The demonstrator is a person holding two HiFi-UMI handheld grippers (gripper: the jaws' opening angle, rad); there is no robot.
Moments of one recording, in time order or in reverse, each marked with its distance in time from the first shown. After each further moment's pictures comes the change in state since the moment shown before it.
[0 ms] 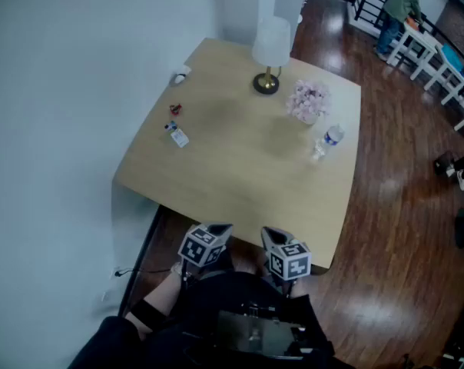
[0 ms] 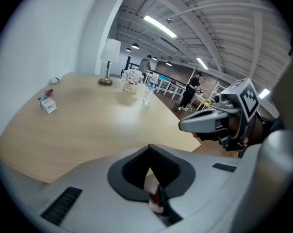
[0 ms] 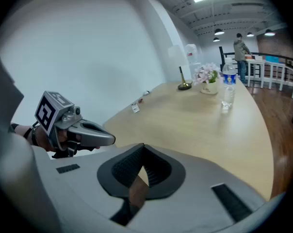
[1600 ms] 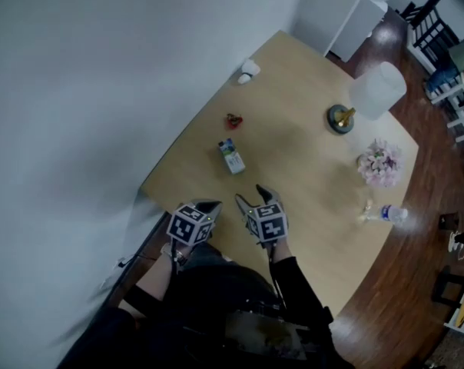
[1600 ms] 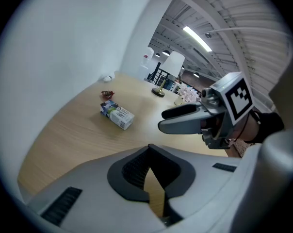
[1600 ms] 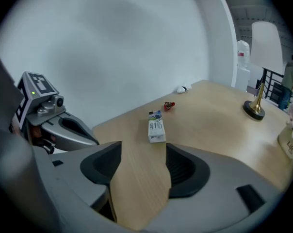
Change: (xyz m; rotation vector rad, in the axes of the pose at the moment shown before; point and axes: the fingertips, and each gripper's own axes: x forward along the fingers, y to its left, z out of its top) left arm -0.061 0.315 0.043 -0.261 -0.054 0.157; right arm 0.324 0.109 0.188 -0.323 0.172 0.099
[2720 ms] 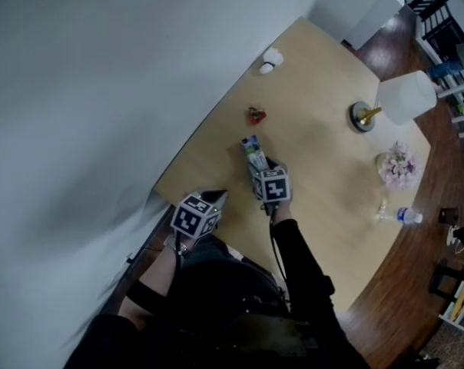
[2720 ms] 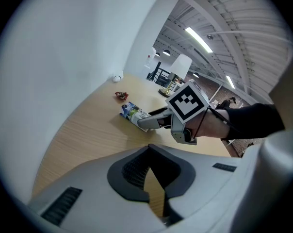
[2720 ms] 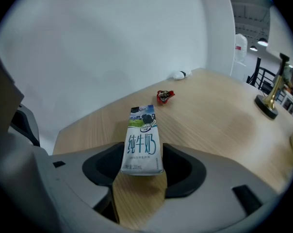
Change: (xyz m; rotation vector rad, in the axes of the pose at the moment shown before) left arm -0.015 0.070 0.008 -0.002 0.016 -0.026; right arm 0.129 -0.038 0.028 0.046 0.103 -0.137
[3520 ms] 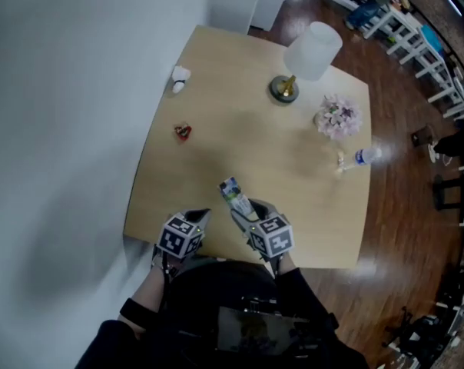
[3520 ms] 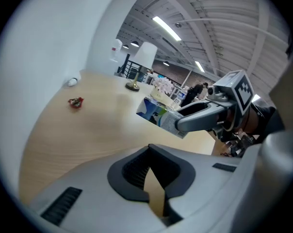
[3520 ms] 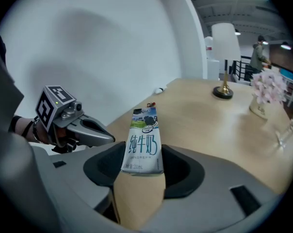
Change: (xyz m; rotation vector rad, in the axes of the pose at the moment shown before) left arm 0.020 -0.085 0.011 0.289 0.107 -0.253; right arm -0.192 0.019 -0.068 0.254 -0.152 0.006
